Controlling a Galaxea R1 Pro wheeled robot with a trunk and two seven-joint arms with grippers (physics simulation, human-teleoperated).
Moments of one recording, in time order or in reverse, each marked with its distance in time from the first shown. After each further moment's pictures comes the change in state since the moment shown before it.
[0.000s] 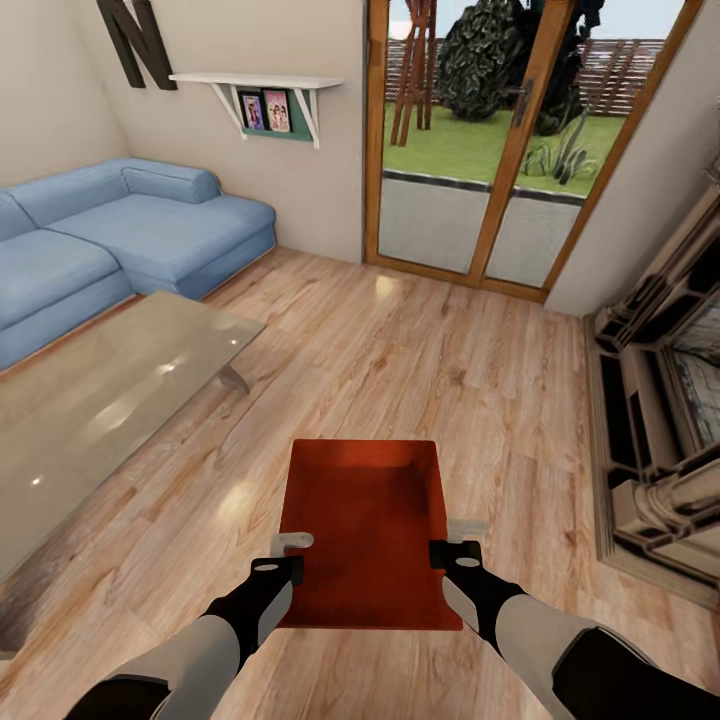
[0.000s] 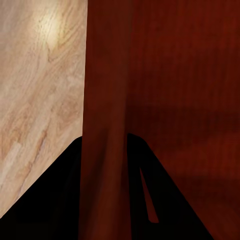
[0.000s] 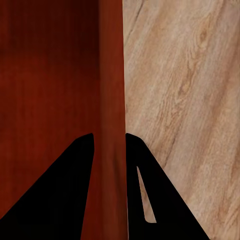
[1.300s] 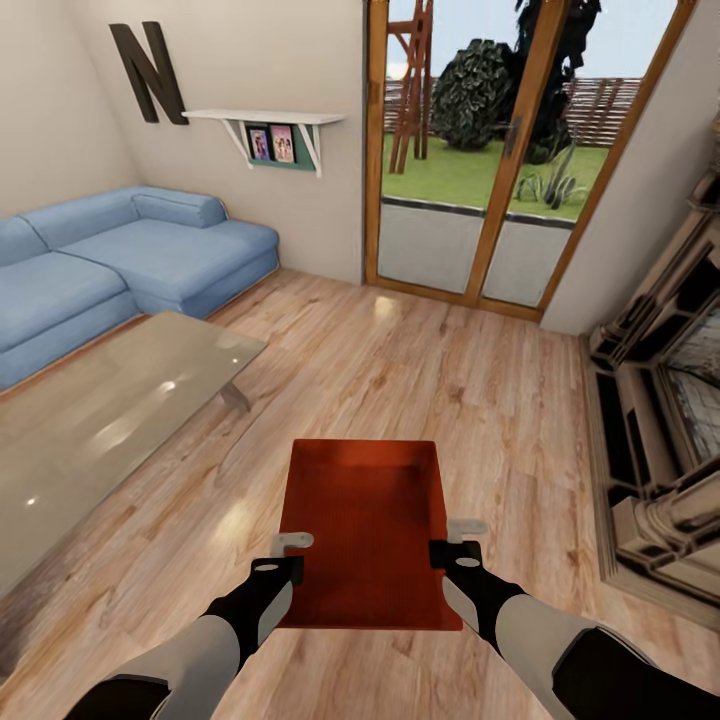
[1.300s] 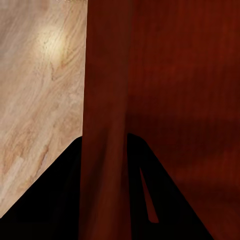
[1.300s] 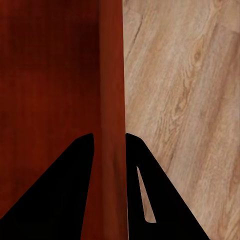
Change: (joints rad) left arm 0.000 0.000 0.001 0.001 -0.001 0.000 0.000; right arm 0.000 0.000 0.001 0.000 -0.001 0.000 0.000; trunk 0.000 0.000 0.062
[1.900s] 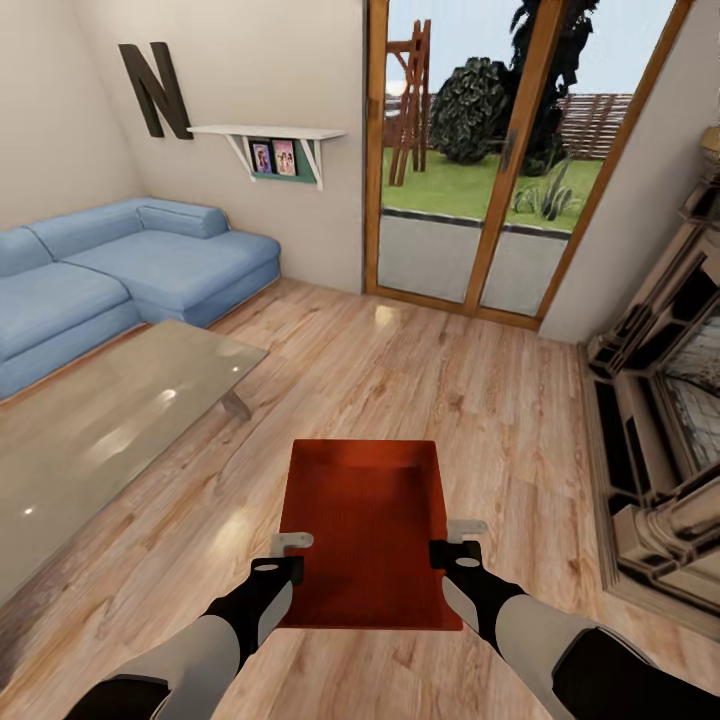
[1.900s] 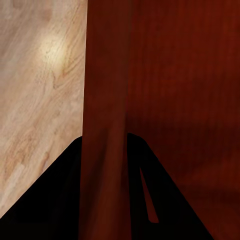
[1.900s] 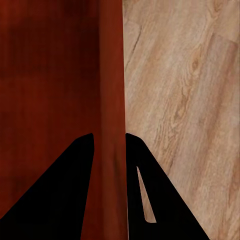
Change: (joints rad) left arm 0.000 0.000 0.001 0.000 -0.002 0.000 0.000; right arm 0.000 0.000 0.001 0.000 -0.001 -0.001 0.000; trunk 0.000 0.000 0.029
